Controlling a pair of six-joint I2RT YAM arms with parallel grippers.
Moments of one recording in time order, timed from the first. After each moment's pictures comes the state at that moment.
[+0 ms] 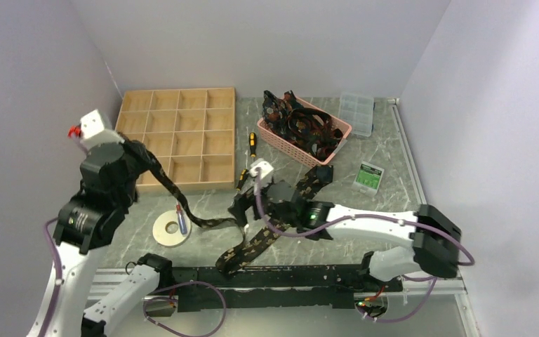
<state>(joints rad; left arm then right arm) -0.33 0.72 1.24 -0.79 -0.54 -0.60 1.17 1.39 0.83 0.23 0.19 0.30</state>
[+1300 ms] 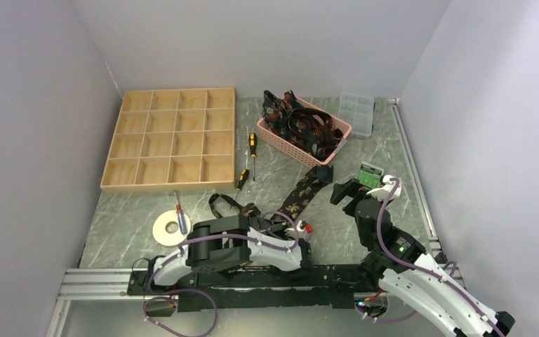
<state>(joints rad) -1.50 2.19 1.39 -1.41 -1.30 -0.78 0.73 0.38 0.44 -0.45 0.75 0.74</state>
